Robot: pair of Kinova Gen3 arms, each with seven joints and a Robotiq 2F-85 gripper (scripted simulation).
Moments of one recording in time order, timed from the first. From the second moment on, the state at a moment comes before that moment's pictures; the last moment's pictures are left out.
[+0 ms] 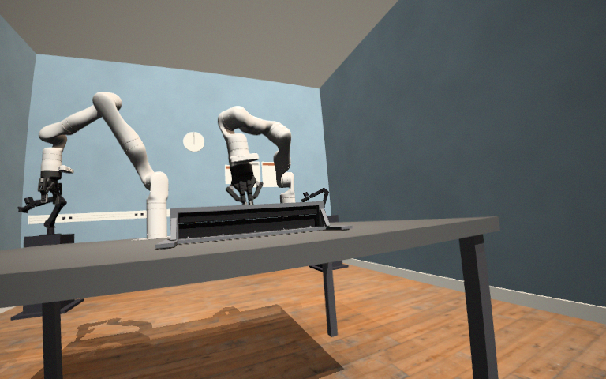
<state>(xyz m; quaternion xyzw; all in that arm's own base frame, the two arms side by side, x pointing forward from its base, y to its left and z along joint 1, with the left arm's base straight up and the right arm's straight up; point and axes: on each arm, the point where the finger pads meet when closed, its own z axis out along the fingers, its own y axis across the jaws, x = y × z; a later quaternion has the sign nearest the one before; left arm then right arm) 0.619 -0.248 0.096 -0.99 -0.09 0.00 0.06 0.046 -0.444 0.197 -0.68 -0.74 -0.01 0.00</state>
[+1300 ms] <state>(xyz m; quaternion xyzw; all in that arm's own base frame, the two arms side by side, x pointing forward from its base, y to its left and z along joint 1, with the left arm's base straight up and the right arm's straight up) 0.622 -0.247 0.097 -0.99 -0.09 0.00 0.06 0.046 -0.444 0.197 -0.68 -0.74 -0.01 0.00</state>
